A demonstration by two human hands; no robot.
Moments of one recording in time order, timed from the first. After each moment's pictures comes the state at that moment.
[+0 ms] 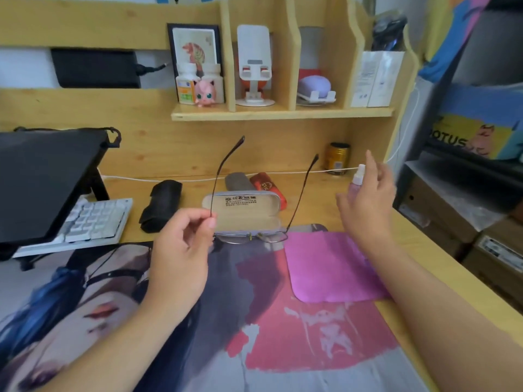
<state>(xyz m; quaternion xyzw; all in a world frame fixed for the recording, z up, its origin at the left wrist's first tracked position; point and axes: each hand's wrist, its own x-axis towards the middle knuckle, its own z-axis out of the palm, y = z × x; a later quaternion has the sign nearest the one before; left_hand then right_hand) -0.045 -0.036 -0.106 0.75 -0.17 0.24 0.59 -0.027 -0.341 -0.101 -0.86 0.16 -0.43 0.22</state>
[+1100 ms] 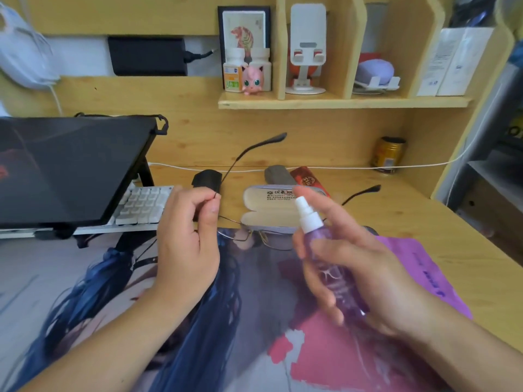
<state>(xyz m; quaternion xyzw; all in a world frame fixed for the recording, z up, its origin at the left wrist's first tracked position) -0.027 0.007 -0.105 0.74 -0.26 0.44 0.45 -0.108 -0.215 -0.073 -0.62 -0.21 0.07 0.75</state>
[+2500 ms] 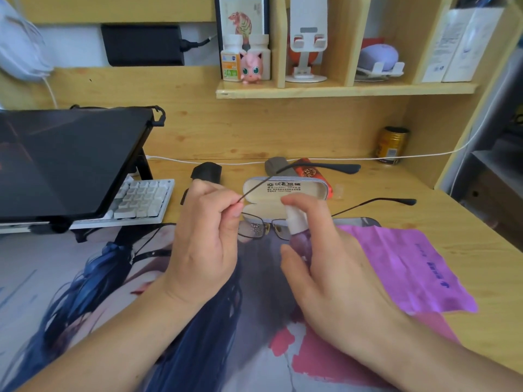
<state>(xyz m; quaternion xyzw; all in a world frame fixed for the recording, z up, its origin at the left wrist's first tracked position) -0.029 -0.007 -0.101 0.70 -0.36 0.49 0.38 -0.116 -0.176 -0.084 -0.89 -0.16 -0.23 0.37</state>
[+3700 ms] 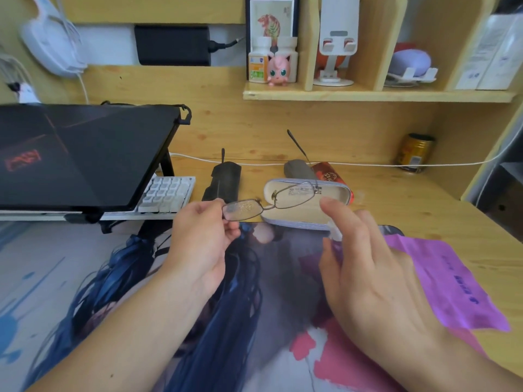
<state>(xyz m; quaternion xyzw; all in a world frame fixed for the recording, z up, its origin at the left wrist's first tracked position) -0.031 0.000 -0.082 0.56 0.14 0.09 0.82 -0.114 -0.182 -0.094 -0.90 -0.16 -0.38 0.13</state>
